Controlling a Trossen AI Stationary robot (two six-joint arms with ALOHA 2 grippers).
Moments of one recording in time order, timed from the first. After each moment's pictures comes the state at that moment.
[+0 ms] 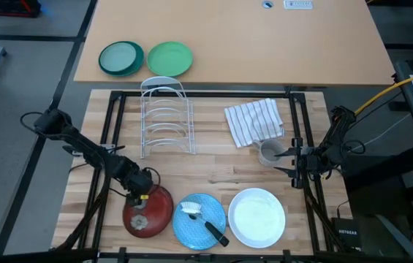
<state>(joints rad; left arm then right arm) -0.50 1.35 0.58 -0.70 0.13 -0.76 0.97 0.02 0.08 0.10 0.92 -0.44</state>
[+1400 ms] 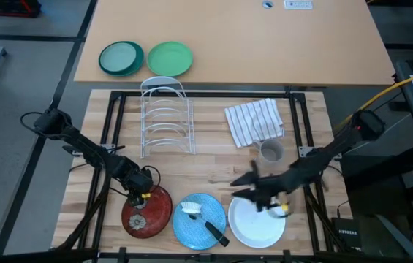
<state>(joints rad) -0.50 1.35 0.58 -0.69 0.14 -0.89 0.57 1.32 0.66 0.48 0.43 -0.77</state>
